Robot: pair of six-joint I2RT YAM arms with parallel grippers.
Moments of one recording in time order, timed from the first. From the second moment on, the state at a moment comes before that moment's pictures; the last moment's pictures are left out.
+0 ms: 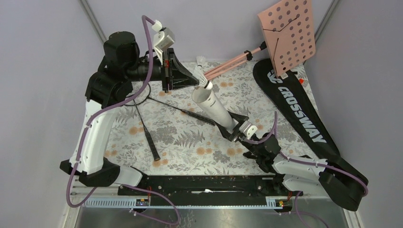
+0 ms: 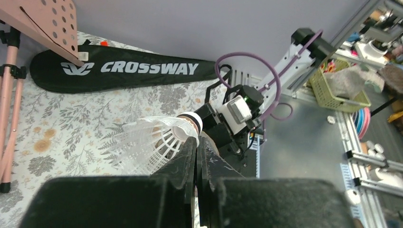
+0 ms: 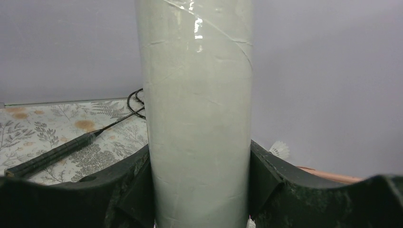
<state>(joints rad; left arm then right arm) -0.46 1.40 2.06 -0.79 0.97 -0.12 0.89 1.07 0.22 1.26 -0.03 -0.29</state>
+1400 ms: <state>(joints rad) -0.72 1.42 2.05 -1.13 0.73 0.25 0.89 1.05 0.22 1.25 -0.10 -0.35</state>
